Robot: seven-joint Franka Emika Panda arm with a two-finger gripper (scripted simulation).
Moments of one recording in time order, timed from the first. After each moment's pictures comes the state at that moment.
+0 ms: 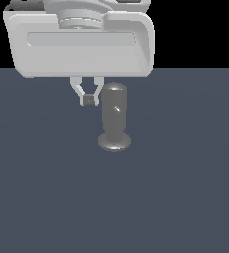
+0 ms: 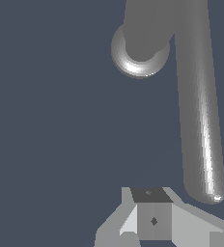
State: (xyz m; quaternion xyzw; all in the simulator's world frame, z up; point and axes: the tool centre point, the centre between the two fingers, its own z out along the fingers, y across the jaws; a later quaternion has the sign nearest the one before) arm -0.183 0.044 0.243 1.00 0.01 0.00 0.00
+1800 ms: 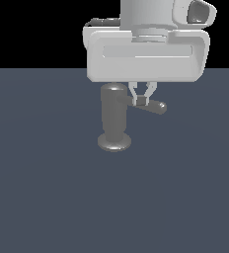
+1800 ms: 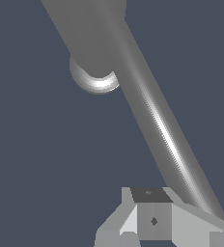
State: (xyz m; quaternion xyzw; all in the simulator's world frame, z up) arm -0.148 -0.053 0.233 1.00 0.01 0.01 0.00
